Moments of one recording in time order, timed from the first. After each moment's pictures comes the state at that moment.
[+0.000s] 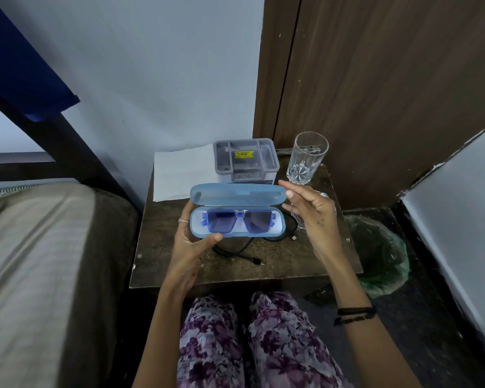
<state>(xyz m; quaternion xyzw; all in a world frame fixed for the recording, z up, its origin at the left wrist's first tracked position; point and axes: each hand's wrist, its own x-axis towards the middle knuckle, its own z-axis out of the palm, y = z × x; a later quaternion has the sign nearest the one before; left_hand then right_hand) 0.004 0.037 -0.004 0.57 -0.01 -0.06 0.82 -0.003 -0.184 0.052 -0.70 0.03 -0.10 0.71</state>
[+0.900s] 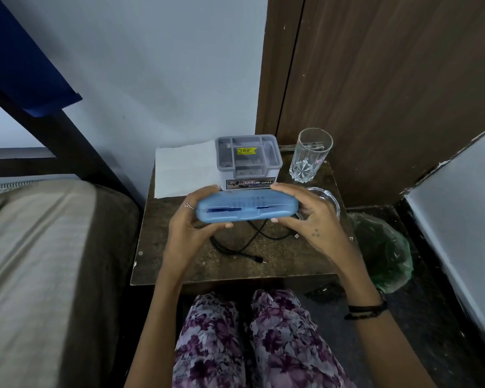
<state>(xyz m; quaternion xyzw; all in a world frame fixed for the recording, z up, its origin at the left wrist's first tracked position) 0.016 0.039 0.033 0.75 -0.15 0.05 0.65 -0.001 -0.197 0.049 -0.85 -0.11 -0.06 0.52</state>
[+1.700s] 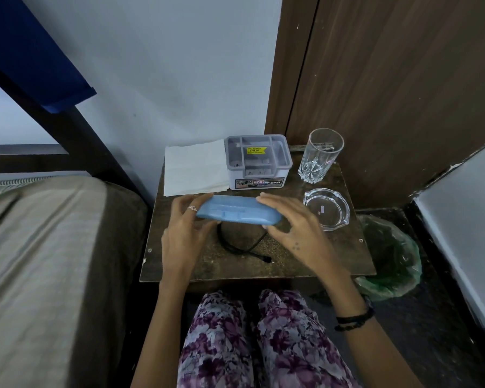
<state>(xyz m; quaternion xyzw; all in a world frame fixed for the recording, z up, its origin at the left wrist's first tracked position) 0.011 0.056 0.016 0.92 -0.02 0.13 0.36 -0.007 -0.159 0.034 -0.91 -0.15 -0.12 0.36</state>
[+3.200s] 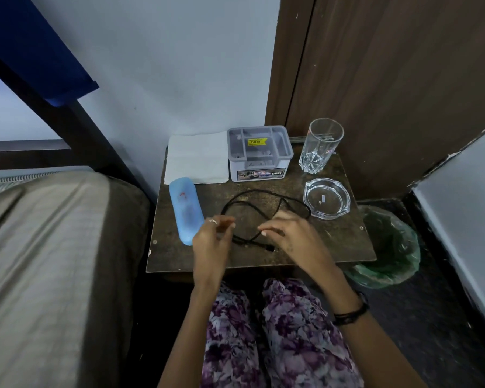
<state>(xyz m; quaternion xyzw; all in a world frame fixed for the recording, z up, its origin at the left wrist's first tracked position) -0.019 0.025 -0.003 0.87 0.03 0.05 0.49 -0.026 -0.152 0.011 -0.94 -0.10 0.01 0.32</state>
